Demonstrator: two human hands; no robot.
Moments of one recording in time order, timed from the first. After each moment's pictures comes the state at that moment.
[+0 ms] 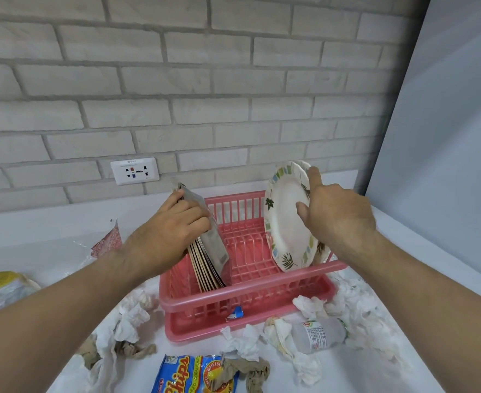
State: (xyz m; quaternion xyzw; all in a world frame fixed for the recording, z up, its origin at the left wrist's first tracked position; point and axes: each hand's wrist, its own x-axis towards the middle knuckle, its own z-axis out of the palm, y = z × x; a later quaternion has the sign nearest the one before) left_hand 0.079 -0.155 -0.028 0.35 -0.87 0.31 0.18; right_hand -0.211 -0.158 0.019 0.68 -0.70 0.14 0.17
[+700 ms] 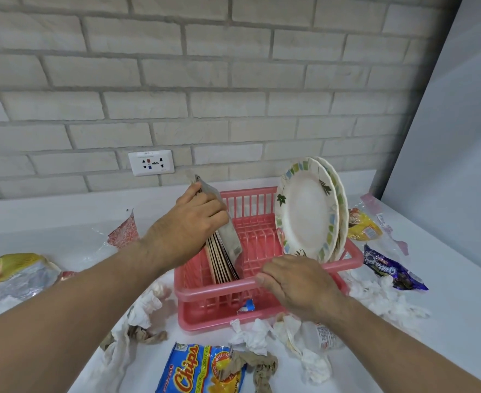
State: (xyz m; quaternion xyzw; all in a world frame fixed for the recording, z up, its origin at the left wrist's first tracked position) left_hand 0.071 -0.152 -0.031 0.38 -0.85 0.33 0.15; right_hand -0.180 -0.128 -0.089 0.91 -0.41 0.10 0.02
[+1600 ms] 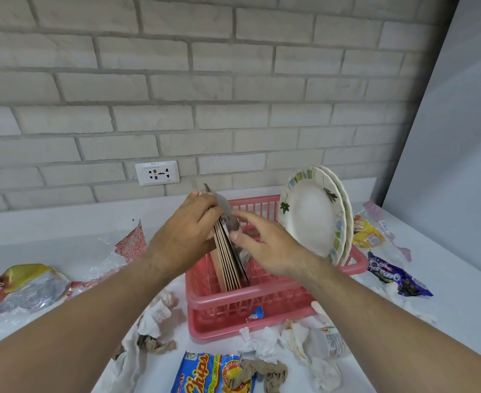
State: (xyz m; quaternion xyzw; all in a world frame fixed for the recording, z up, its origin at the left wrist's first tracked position) left_hand 0.080 -0.147 -0.032 0.41 -0.82 0.26 0.30; right_hand -0.118 -0.155 -0.033 0.80 -0.43 0.30 -0.31
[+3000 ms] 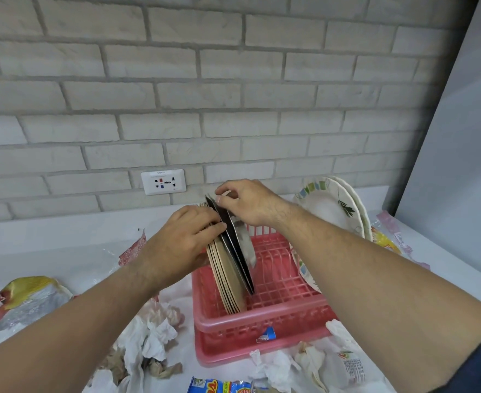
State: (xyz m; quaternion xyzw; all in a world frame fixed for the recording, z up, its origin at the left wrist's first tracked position) left_hand 0.115 -0.163 -0.027 0.36 -0.86 0.26 0.24; right_hand -0.064 -0.232 0.032 0.83 -0.45 0.25 -0.22
